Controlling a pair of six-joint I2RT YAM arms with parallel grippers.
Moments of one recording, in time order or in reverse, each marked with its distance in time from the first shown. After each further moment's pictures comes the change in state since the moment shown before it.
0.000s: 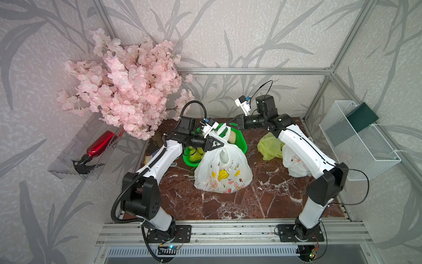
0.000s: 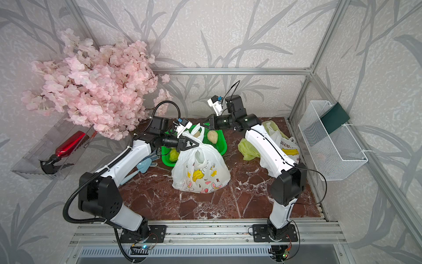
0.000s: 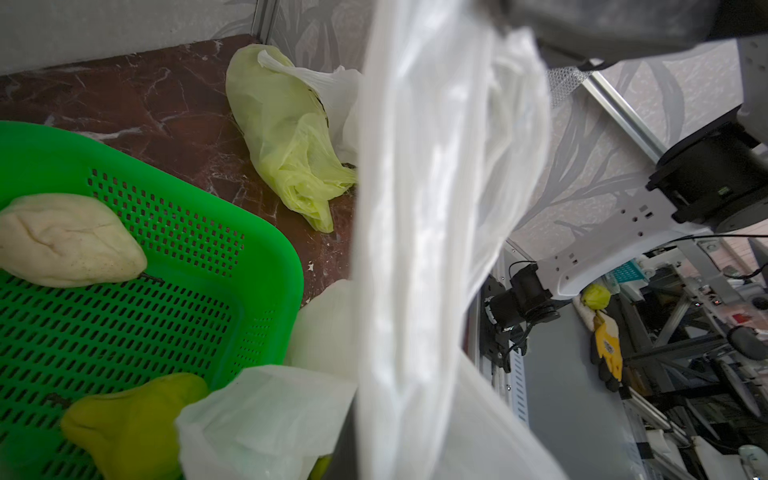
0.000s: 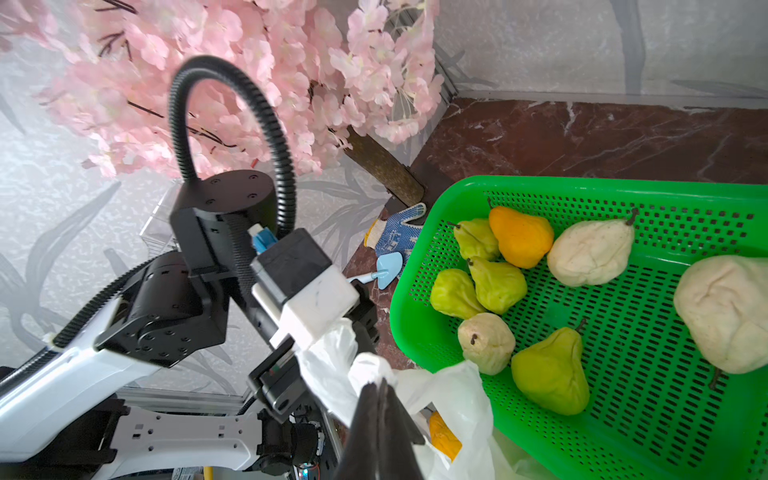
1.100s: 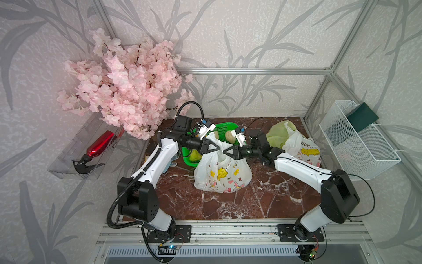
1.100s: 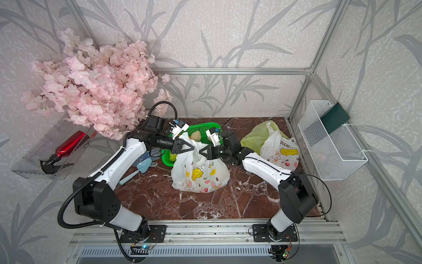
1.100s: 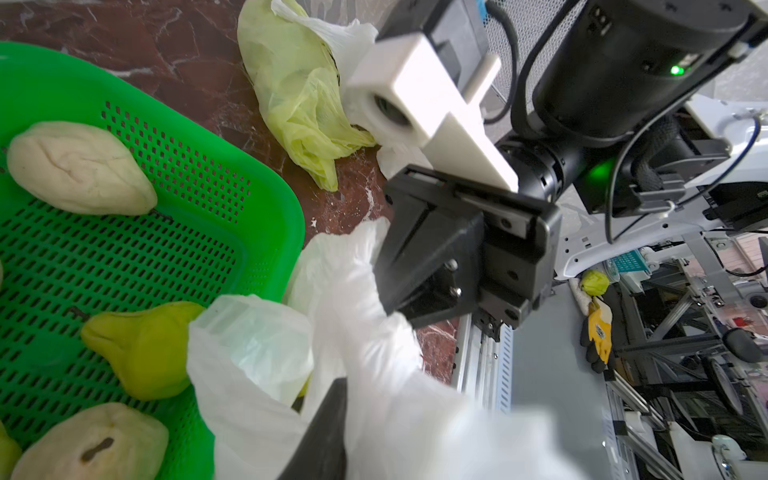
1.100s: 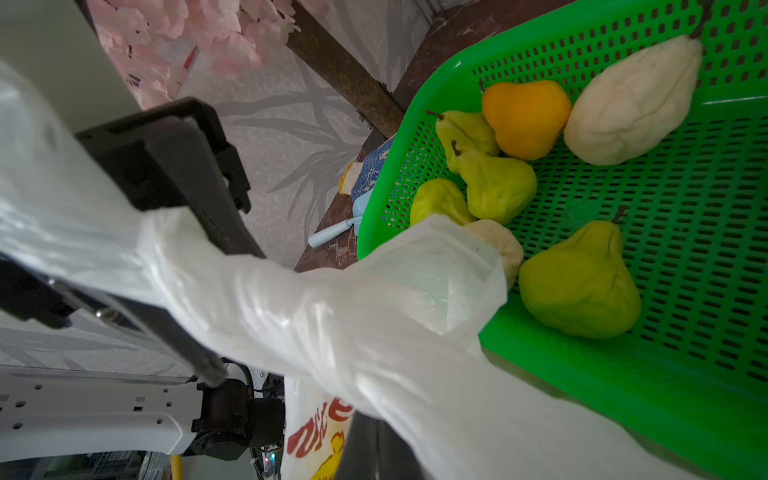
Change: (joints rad) left arm 0.027 -0.034 0.078 -0.341 -0.050 0.148; right arm 0.121 -0.161 -0.698 0.549 0.117 0.116
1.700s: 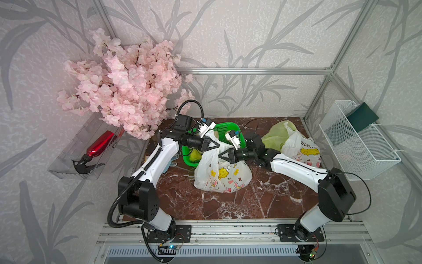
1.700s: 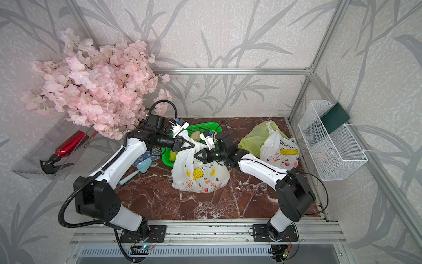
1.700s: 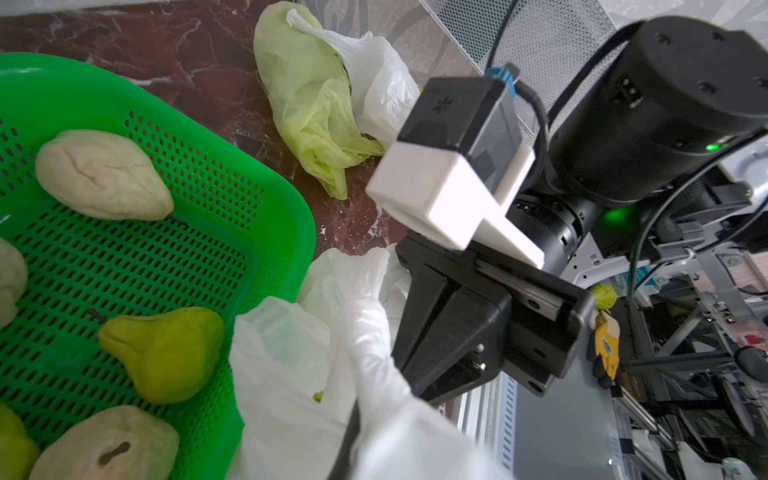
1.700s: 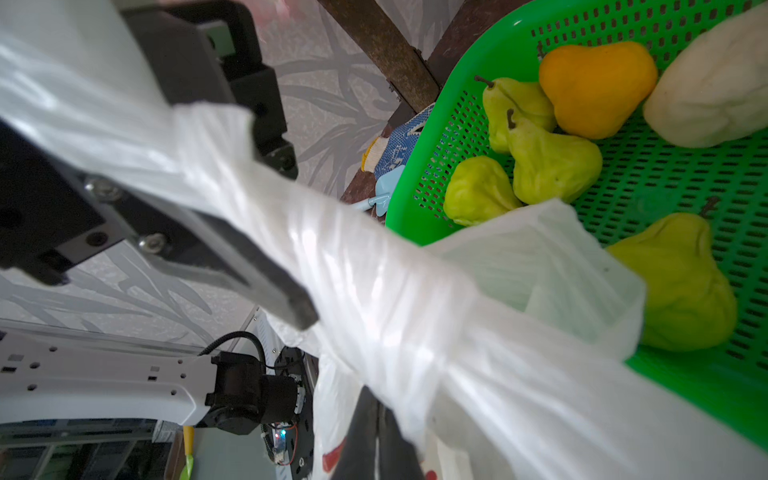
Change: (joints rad) left arm -0.002 0.007 0.004 0.095 -0.025 -0.079; right arm 0.061 0.023 0.033 -0.039 -0.026 -0.060
